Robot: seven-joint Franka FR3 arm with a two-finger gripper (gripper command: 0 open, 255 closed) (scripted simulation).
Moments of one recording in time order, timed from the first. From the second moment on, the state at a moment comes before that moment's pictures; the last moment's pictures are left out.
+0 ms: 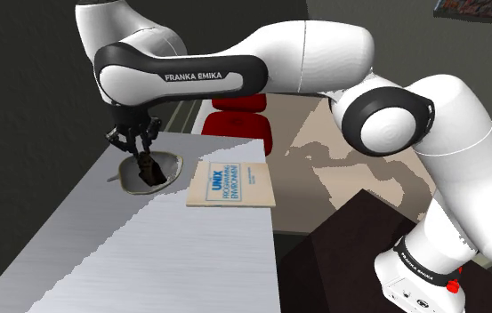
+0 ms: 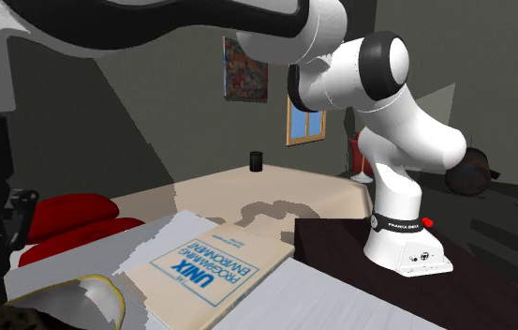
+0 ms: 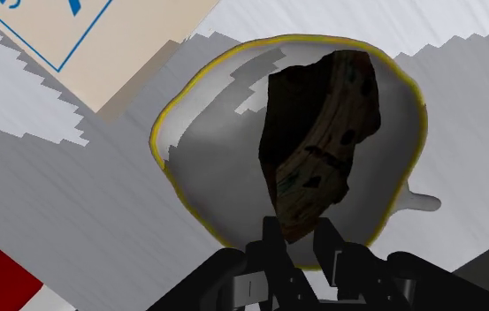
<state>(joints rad) 0.58 0.86 0.18 -0.84 -0.23 1.75 0.62</state>
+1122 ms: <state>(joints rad) 0.57 0.84 0.18 -0.96 -0.23 1.85 0.64</state>
